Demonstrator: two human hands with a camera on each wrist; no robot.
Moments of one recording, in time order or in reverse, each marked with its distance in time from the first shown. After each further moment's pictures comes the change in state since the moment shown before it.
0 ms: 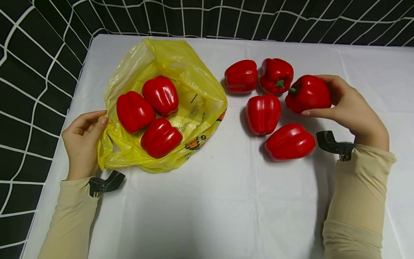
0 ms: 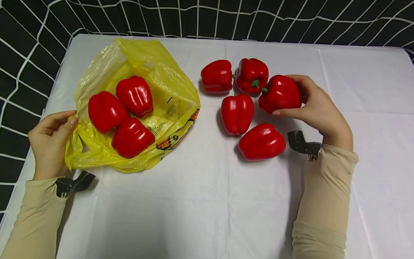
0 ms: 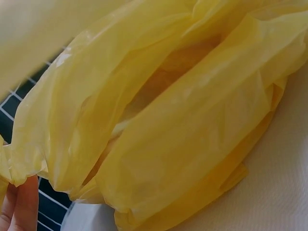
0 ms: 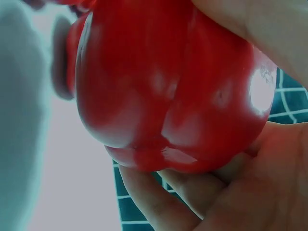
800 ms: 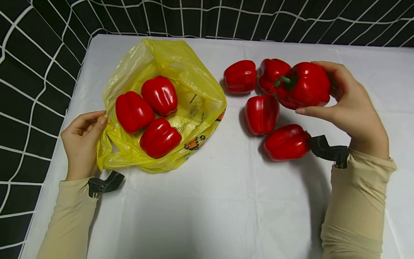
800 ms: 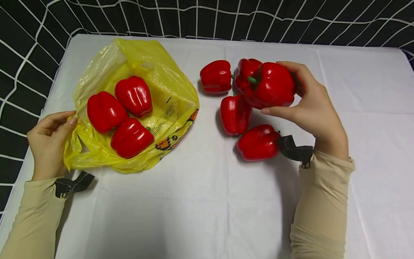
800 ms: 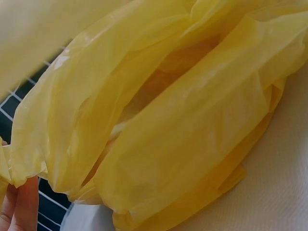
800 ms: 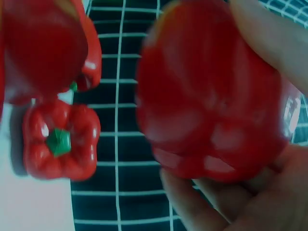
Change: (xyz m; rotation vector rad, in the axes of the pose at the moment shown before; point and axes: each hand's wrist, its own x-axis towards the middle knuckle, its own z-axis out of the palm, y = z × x) left_hand -0.001 0.001 0.001 -0.015 0.006 -0.016; right_hand -0.021 -0.056 0.011 0.169 0.140 -0.231
